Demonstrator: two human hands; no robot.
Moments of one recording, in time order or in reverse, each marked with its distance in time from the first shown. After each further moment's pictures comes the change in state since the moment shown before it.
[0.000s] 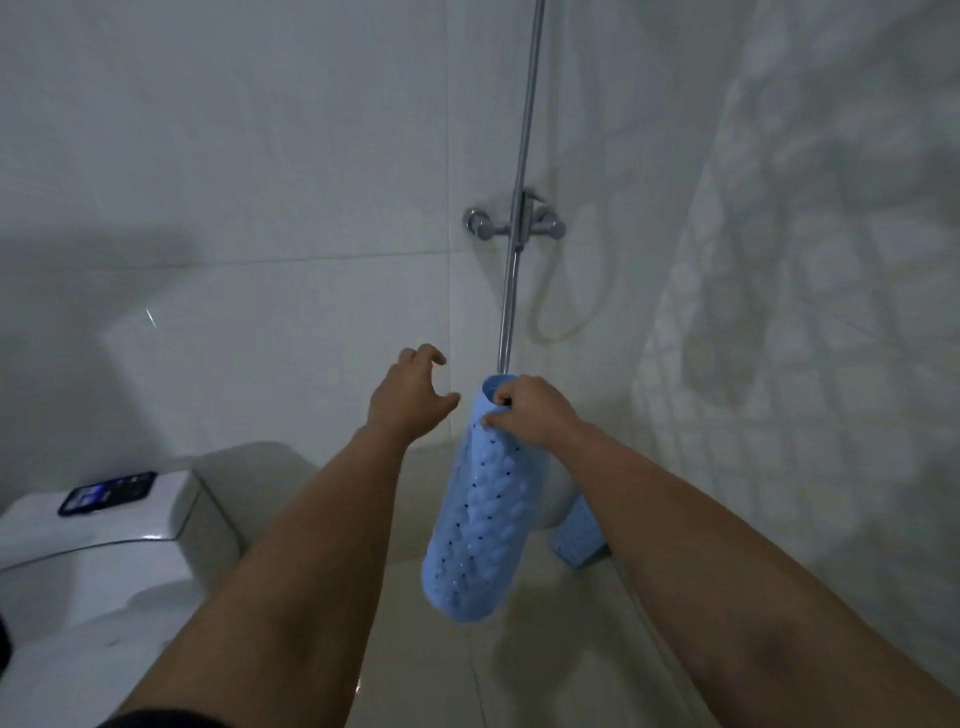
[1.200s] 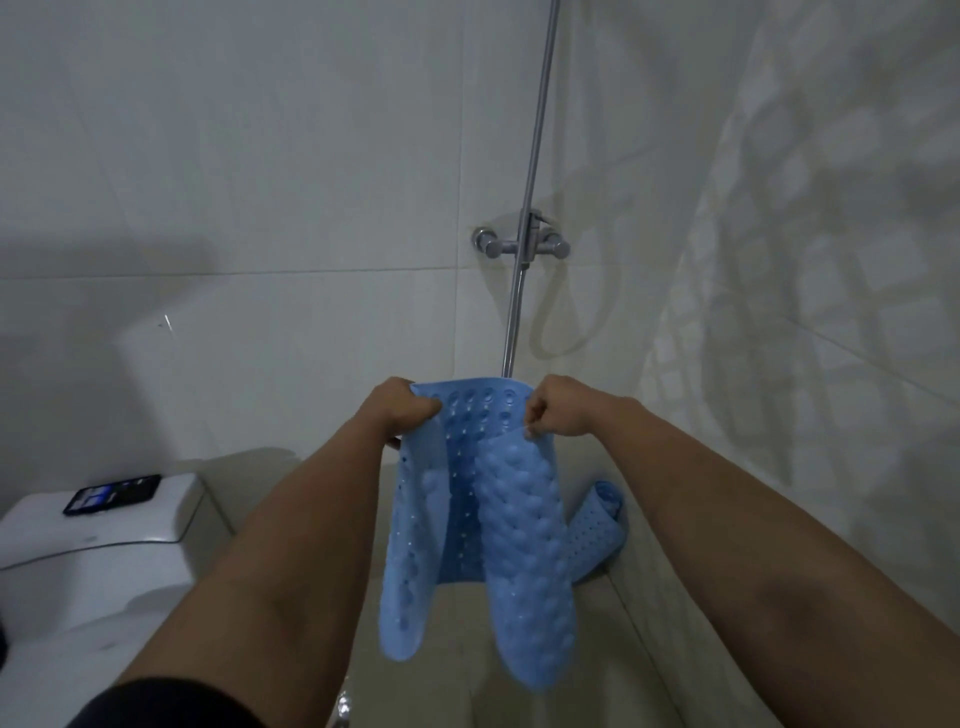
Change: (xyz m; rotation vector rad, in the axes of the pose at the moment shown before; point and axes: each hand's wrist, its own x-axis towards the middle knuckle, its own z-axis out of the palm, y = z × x) left_hand -0.008 -0.002 -0.042 -0.240 -0.243 -0.376; right_hand -0.001 0.009 -0.053 -0.142 -0.244 -0.035
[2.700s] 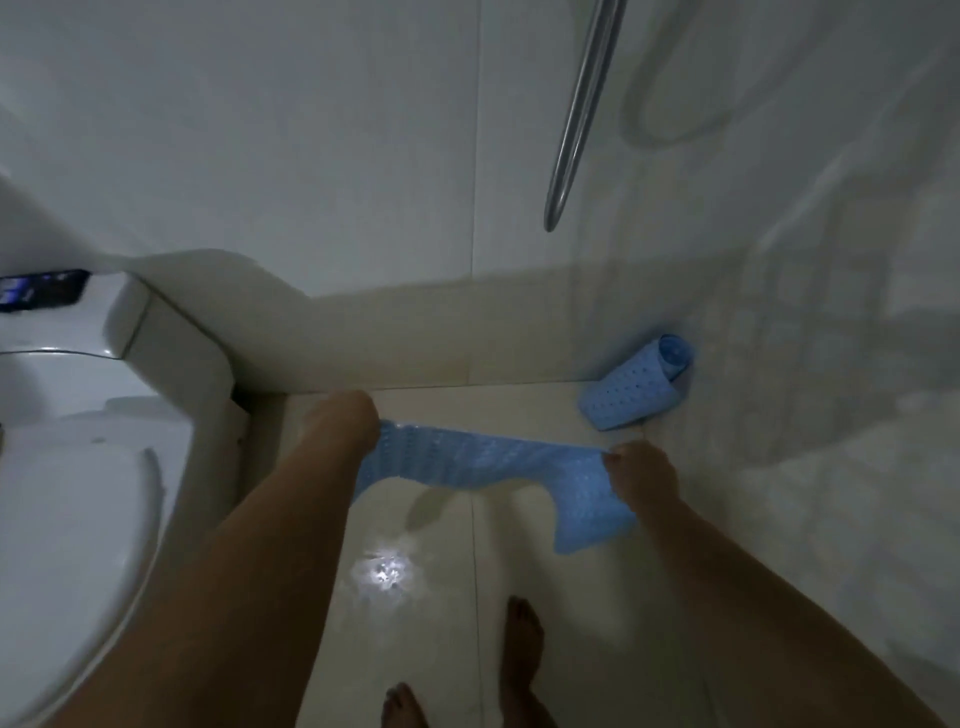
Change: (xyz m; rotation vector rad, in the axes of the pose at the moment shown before) left_hand 0.103 -0.201 0.171 0.827 -0.250 -0.462; right_hand 0.049 0.237 0.312 0.017 -0.137 0.514
